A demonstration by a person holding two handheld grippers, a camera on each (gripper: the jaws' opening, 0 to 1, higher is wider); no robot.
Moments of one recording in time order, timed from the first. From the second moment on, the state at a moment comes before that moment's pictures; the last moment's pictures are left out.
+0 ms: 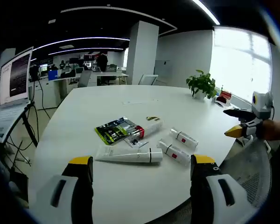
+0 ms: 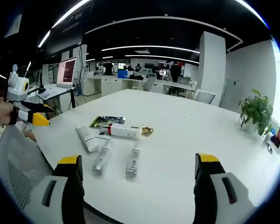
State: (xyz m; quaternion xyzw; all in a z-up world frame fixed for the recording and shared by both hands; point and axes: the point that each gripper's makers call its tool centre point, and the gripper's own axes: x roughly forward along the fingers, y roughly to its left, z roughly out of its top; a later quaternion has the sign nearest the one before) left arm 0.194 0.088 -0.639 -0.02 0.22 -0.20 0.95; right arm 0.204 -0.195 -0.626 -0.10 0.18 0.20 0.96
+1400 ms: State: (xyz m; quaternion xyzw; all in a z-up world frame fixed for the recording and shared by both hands) left arm 0.192 0.086 -0.637 -0.01 0.22 -0.21 0.95; right arm 0.200 -0.193 -0.627 -0.10 0.18 0.20 0.96
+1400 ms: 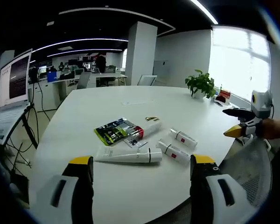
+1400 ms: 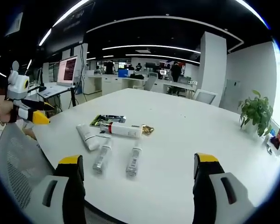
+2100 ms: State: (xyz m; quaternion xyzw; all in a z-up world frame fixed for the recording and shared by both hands) left arm 0.190 0.080 -0.640 -0.01 0.23 -0.22 0.95; right arm 0.201 -0.195 -0.632 -0.10 0.19 0.19 0.96
